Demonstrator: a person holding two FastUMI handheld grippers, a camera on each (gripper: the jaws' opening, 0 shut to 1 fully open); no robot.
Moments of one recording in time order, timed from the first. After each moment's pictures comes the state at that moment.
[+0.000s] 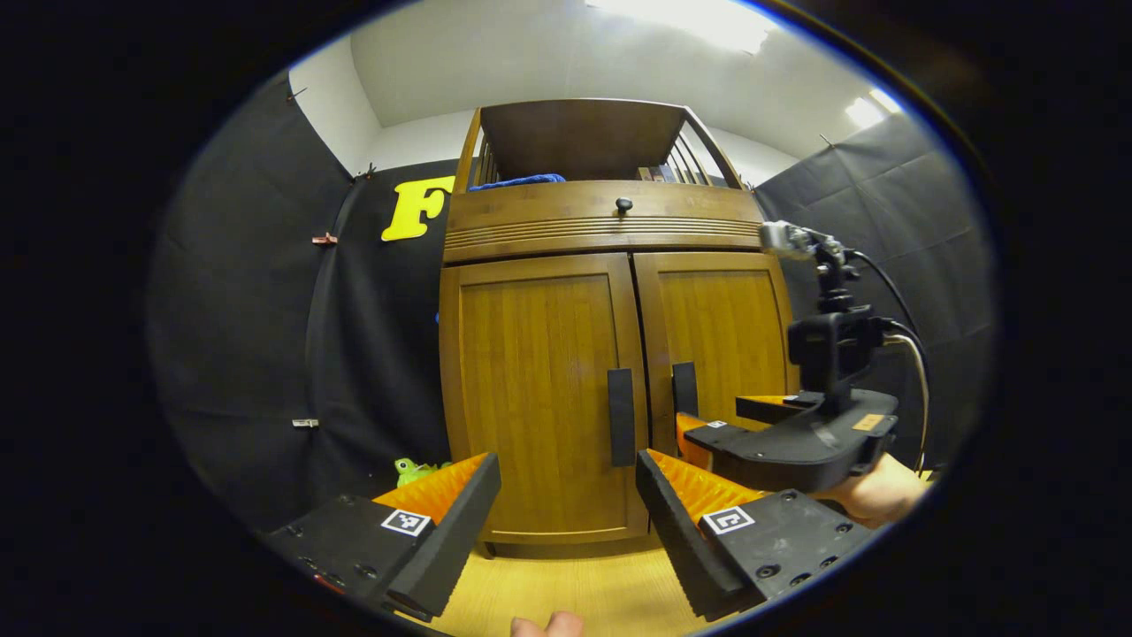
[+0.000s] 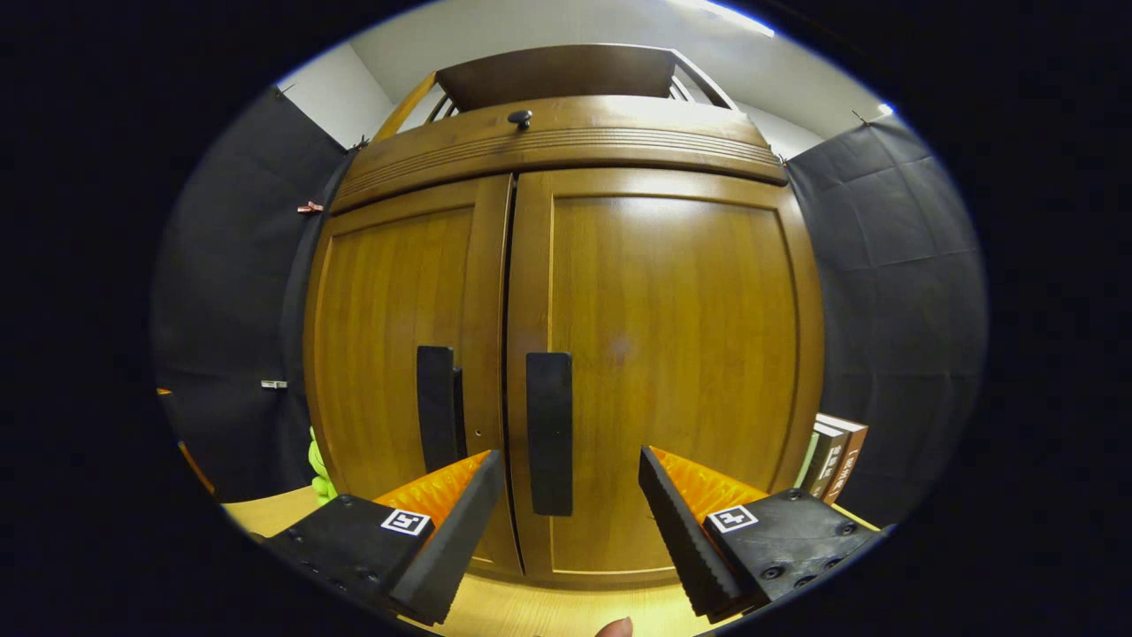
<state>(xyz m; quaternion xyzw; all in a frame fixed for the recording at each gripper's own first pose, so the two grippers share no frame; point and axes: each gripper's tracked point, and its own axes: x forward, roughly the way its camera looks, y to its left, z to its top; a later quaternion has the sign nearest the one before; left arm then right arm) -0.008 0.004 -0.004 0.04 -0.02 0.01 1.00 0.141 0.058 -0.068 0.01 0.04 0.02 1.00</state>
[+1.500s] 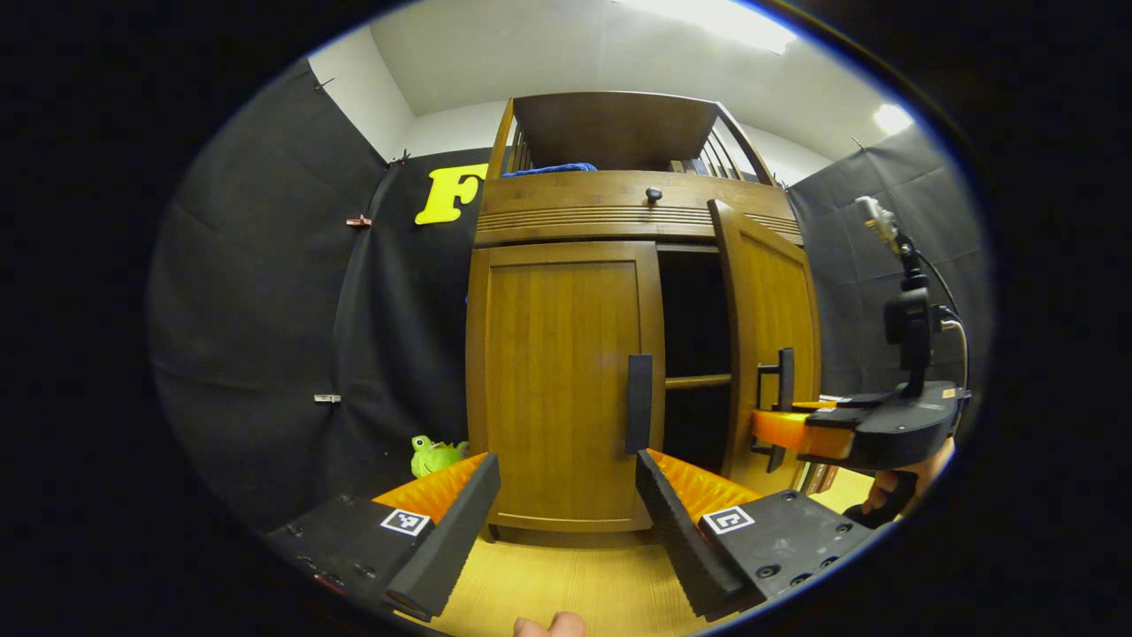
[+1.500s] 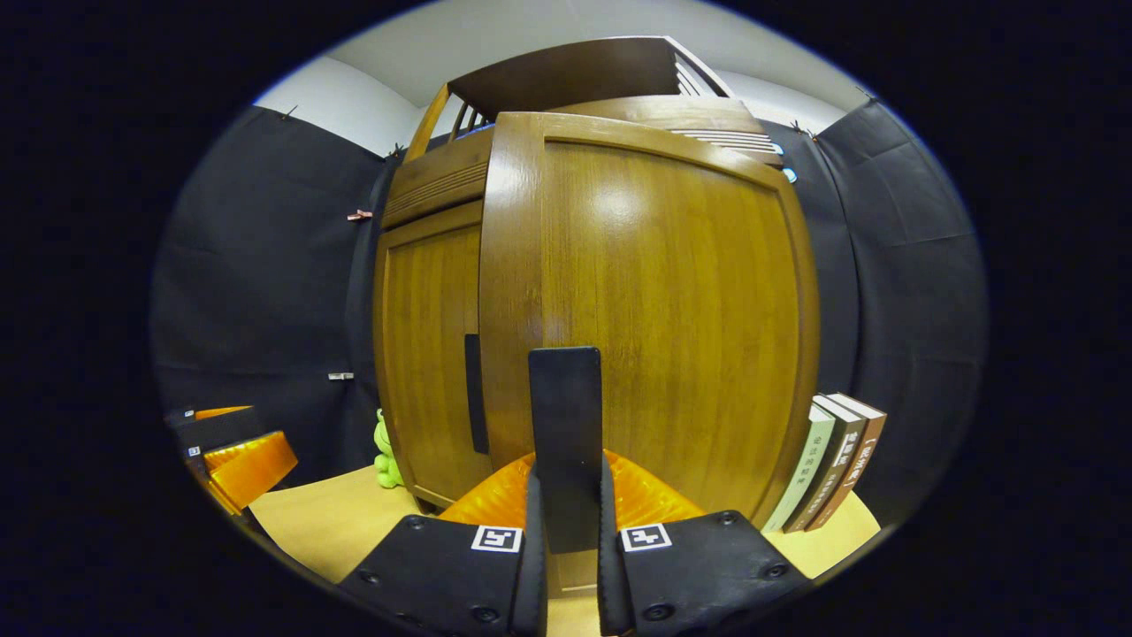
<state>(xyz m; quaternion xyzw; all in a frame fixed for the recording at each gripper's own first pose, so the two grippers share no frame) -0.018 -0.010 -0.013 -0.01 0.00 0.06 1.00 0.044 0.029 -0.045 0.04 0.08 0.12 0.99</state>
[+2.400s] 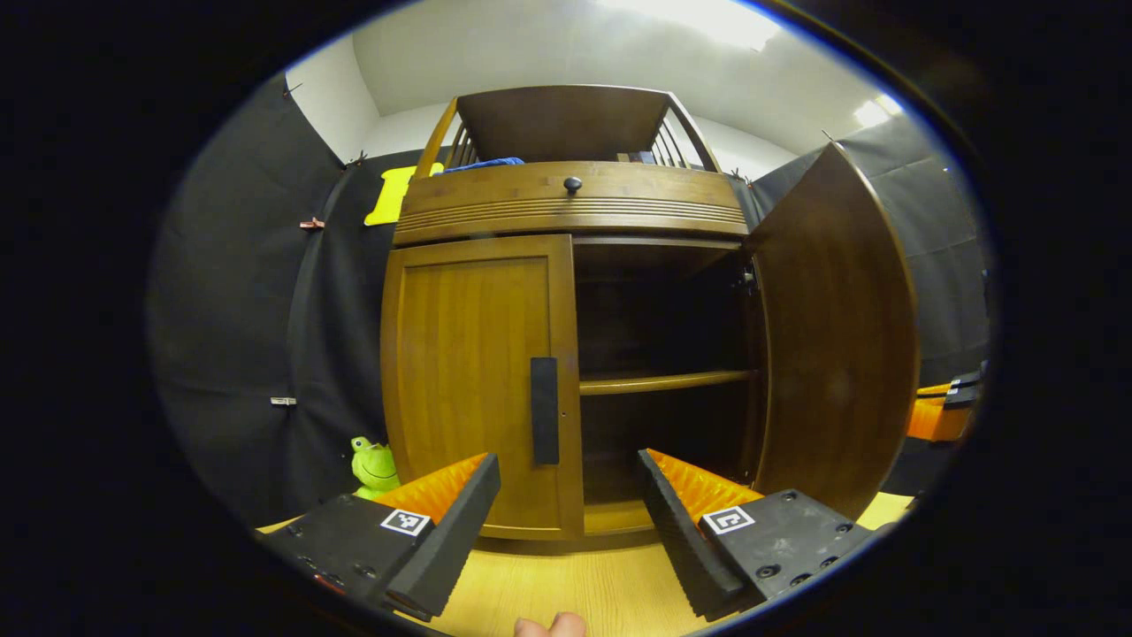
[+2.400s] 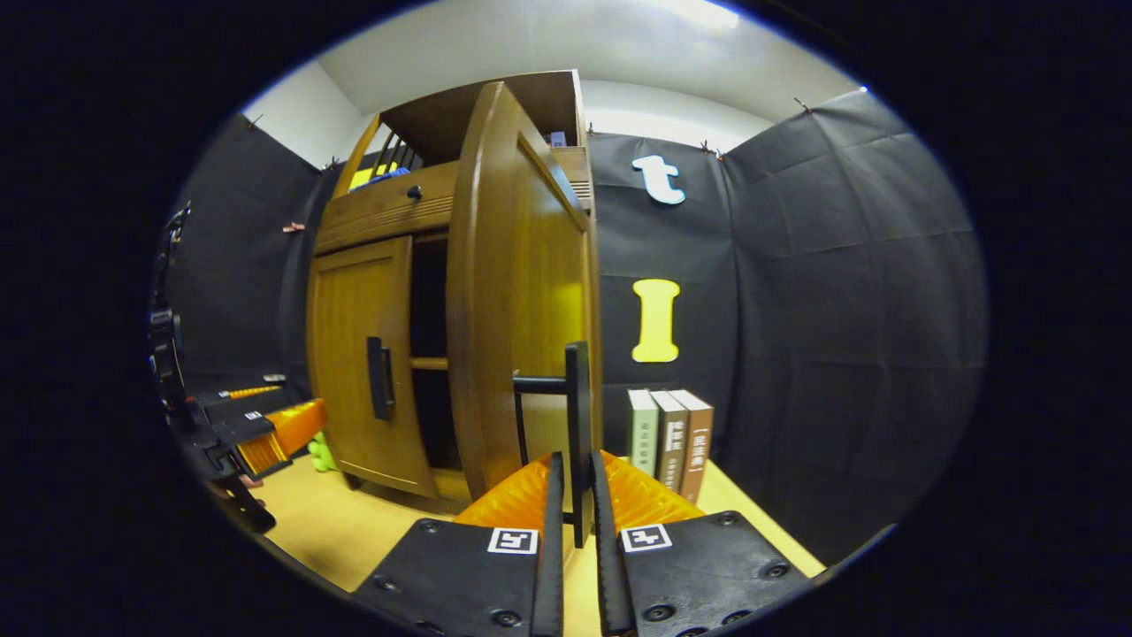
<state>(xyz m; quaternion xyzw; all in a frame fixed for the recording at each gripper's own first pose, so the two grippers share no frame) 0.032 -0.099 -0.015 0.01 0.00 0.00 1.00 -0.046 -0.154 -0.025 0.00 0.06 -0.04 1.00</state>
